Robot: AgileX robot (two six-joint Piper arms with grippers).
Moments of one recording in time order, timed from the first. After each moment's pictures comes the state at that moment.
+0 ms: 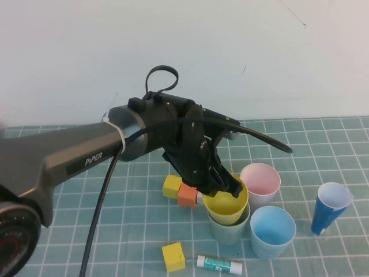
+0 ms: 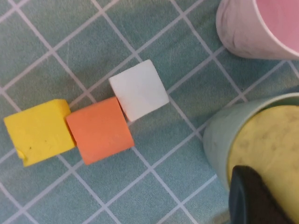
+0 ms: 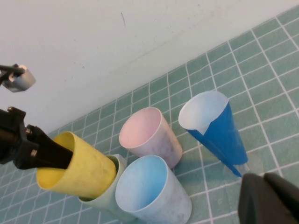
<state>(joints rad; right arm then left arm) 0.02 -0.01 0.03 0.49 0.42 0.09 -0.70 2.01 -1.53 -0.17 0.78 0.06</state>
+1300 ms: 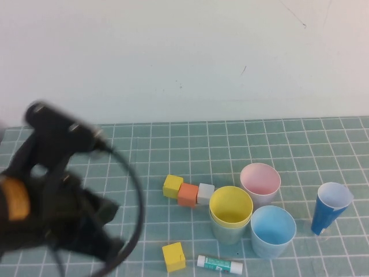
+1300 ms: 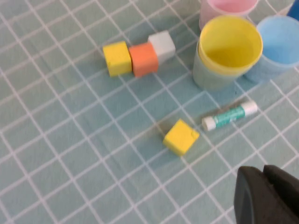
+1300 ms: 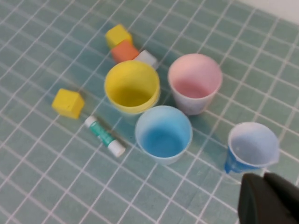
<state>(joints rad) 0.02 0.93 -0.89 0.51 1.00 -0.70 -0.70 1.01 -0.91 -0.02 0.80 -0.09</state>
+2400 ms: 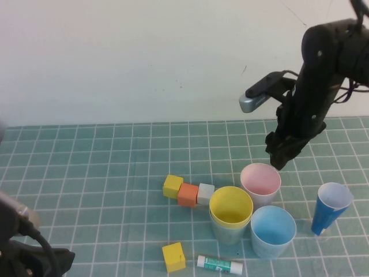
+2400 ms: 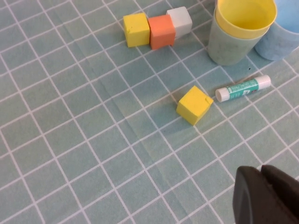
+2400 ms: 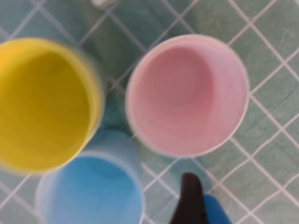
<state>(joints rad) 0.37 2.07 -1.75 0.05 1.22 -0.42 -0.70 0.66 -0.63 0.04 0.79 -0.17</state>
